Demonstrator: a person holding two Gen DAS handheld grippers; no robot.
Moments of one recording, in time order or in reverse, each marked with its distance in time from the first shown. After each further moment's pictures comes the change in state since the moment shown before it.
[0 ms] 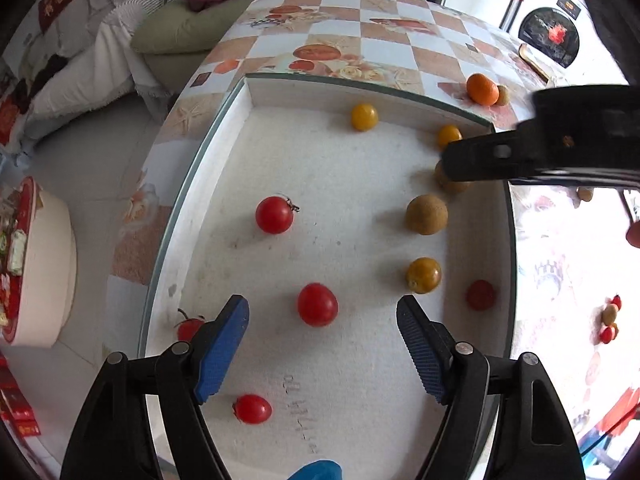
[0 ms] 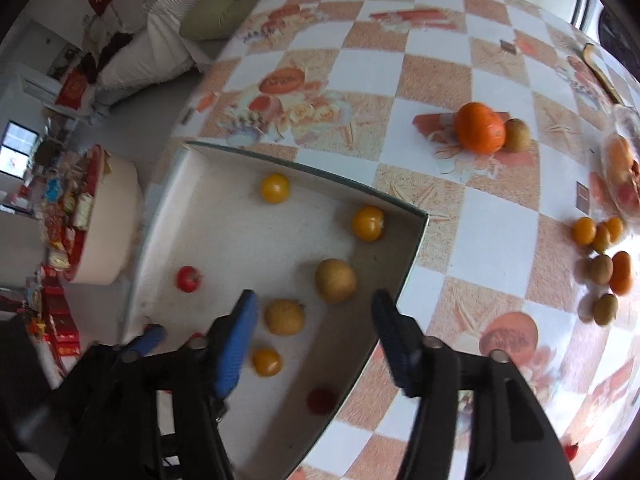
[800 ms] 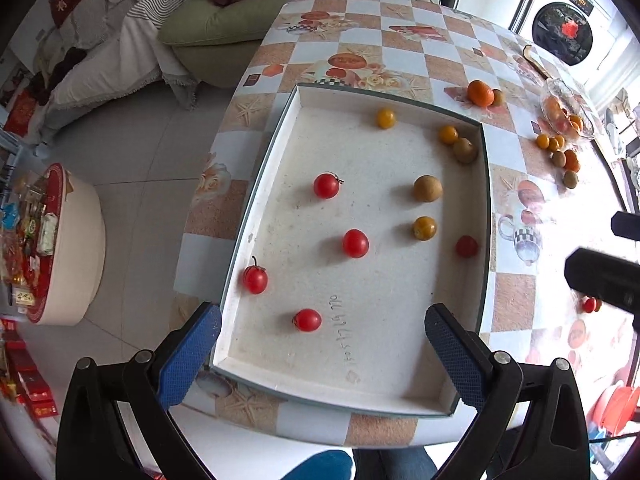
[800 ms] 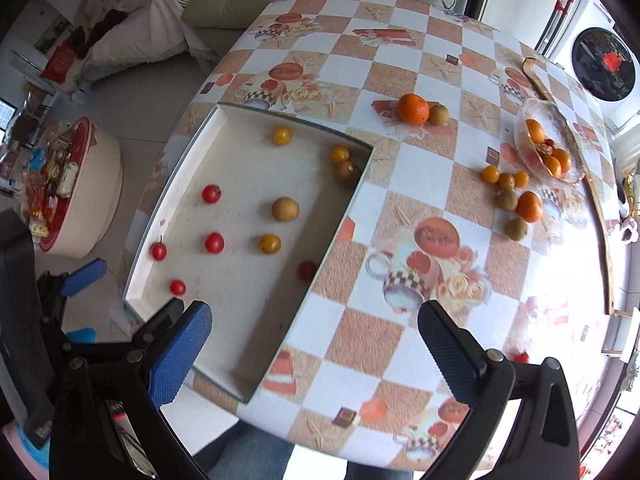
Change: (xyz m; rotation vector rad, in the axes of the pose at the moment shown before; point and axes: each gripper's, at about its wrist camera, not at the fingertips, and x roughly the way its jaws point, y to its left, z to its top) left arm -0.075 0.015 -0.017 -0.006 0.069 0.085; right arm -0.093 0.026 -0.071 -0.059 0.035 -0.164
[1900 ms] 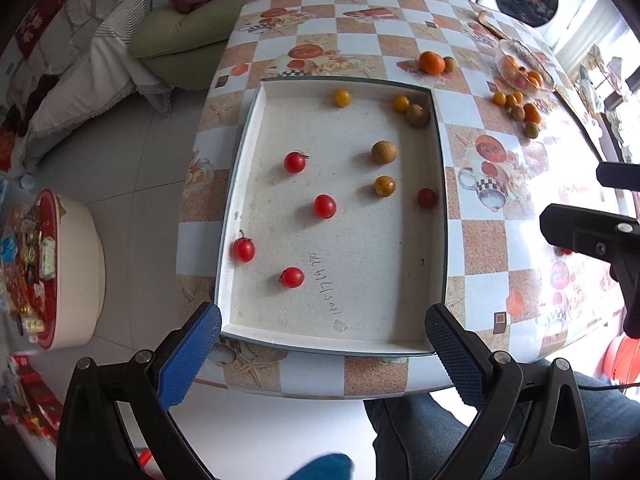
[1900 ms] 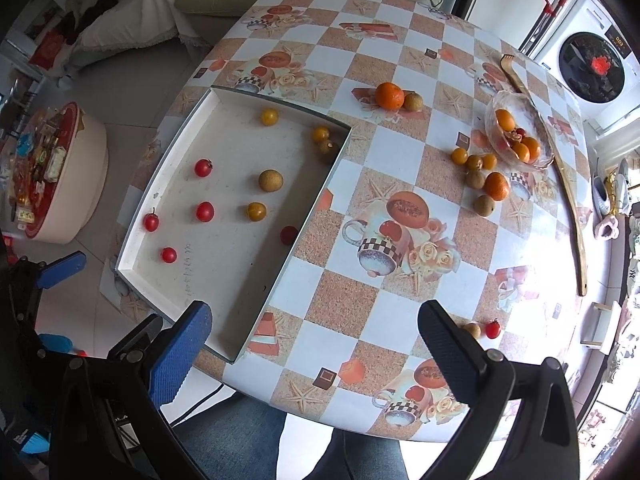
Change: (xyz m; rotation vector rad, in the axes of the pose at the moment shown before) left arm -0.036 -0.016 -0.022 0.119 0.051 -0.023; right arm -0.025 0.005 -0.019 -0.010 0.036 -0.079
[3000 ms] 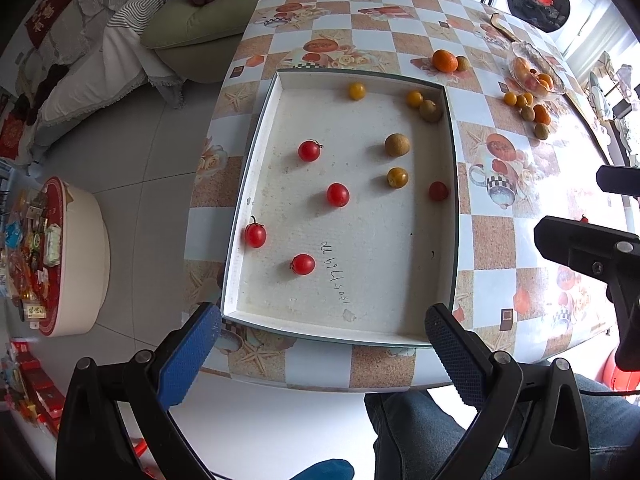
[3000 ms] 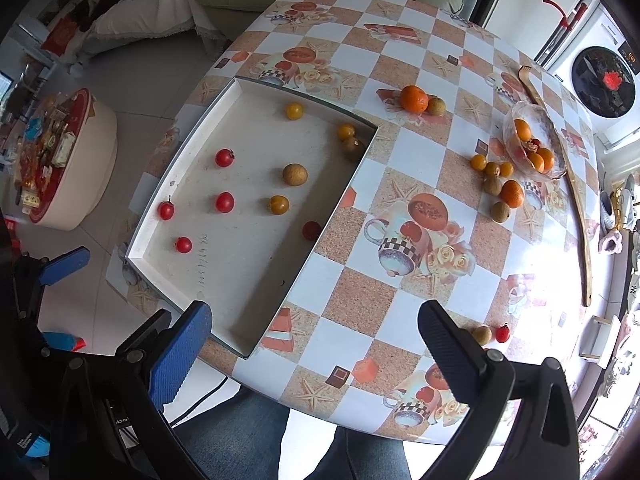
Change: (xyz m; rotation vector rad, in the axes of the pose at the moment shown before) left arm 0.000 0.006 -0.007 -0.024 0.012 0.014; right arm 0.002 0.019 -0.002 -0.049 0.007 0.017
